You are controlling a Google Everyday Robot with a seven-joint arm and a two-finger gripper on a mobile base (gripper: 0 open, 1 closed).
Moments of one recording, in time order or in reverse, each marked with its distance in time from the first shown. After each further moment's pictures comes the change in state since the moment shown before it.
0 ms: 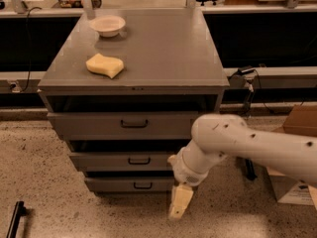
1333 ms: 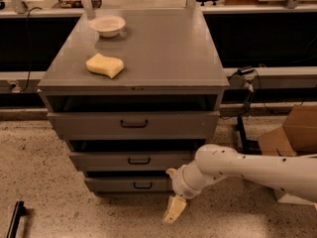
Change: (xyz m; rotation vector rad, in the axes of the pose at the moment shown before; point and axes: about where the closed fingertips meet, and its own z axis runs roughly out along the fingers) arm 0.032 -0.029 0.107 0.027 -0.160 0.062
